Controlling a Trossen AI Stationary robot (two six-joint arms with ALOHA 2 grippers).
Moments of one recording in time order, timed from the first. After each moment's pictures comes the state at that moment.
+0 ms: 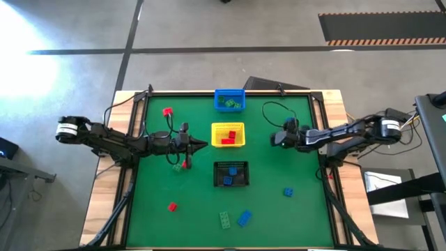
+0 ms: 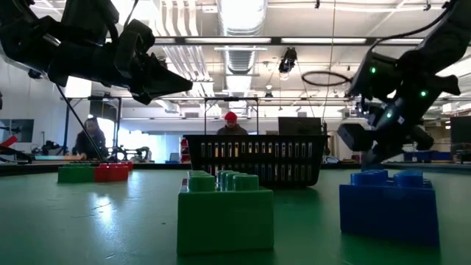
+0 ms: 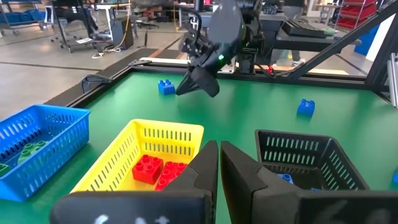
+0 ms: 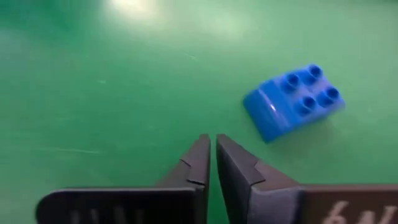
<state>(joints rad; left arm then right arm) 0.03 1.24 0.29 0.83 -0.14 -0.05 -0.21 1.32 0.34 -0.13 0.66 0.91</state>
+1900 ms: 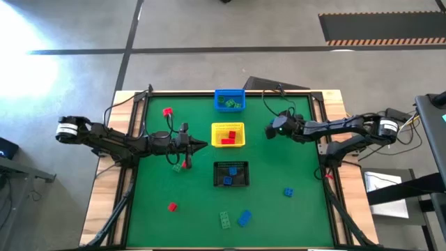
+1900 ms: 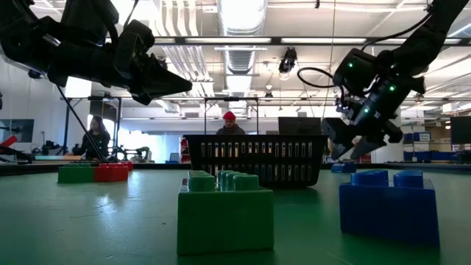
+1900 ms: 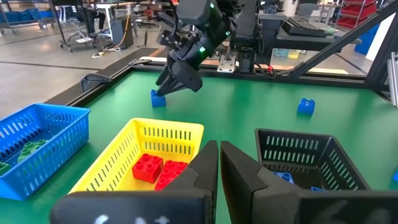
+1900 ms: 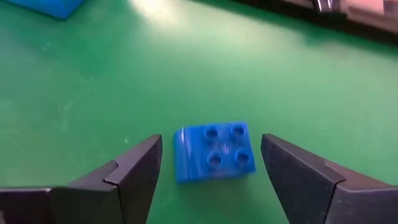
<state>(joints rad) 0.03 1.24 0.29 0.83 -0.14 -0.05 -0.40 1.37 0.44 0.01 0.52 0.59</state>
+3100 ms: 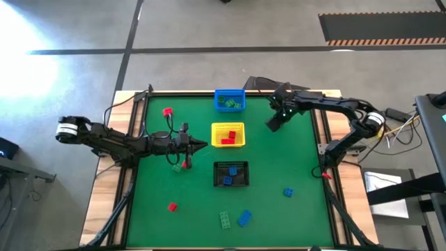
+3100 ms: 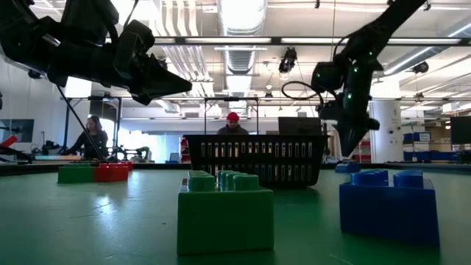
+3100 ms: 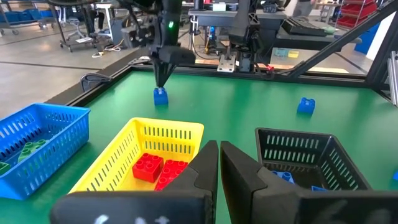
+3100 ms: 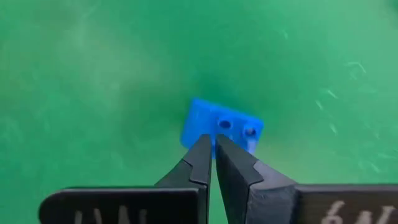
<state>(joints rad) 0.03 1.24 0.29 0.83 -0.14 -0.04 -0.72 1.54 0.91 -0.70 -0.04 0.13</state>
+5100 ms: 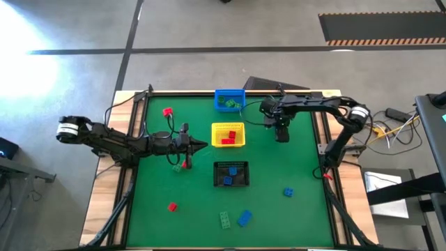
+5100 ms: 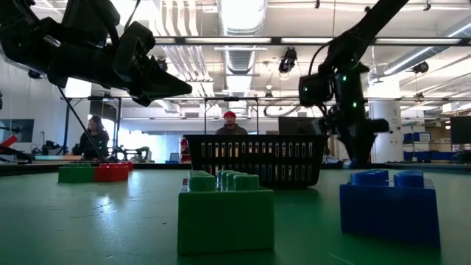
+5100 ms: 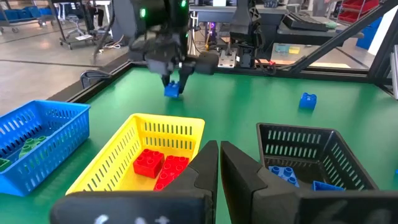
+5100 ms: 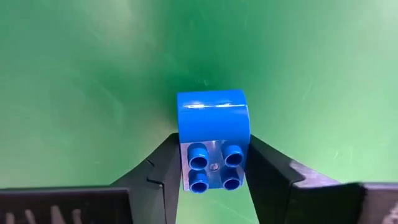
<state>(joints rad) 0.03 1.24 0.29 0.82 -0.14 -0.04 -0.58 1.70 0.99 -0.87 0.10 -0.49</state>
